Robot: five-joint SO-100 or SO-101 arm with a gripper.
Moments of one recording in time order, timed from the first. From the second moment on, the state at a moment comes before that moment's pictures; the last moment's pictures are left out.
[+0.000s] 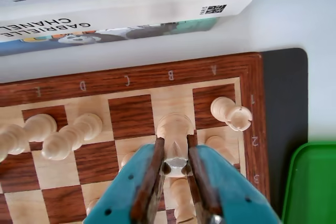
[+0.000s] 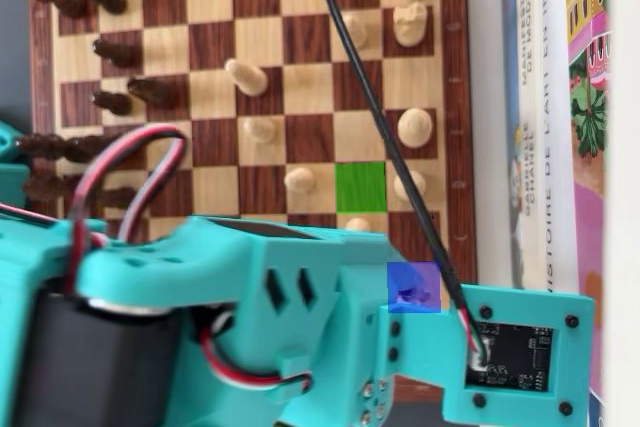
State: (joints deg) arm 12.0 65.5 55.1 67.8 85.0
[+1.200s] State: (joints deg) arm 0.6 90.8 87.2 62.5 94.0
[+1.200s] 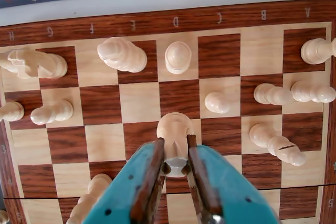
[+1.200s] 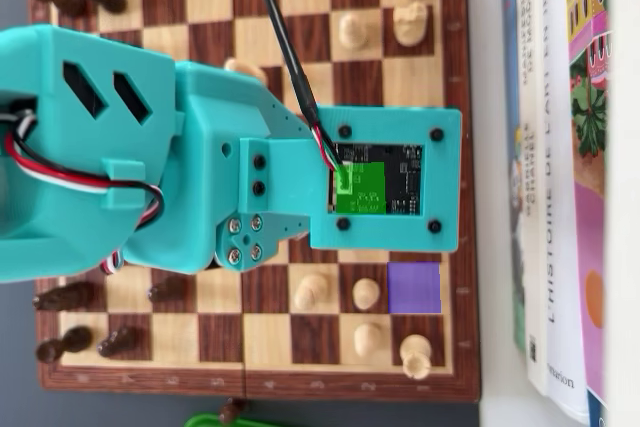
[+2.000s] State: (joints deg) arm 0.6 84.5 88.2 58.7 94.0
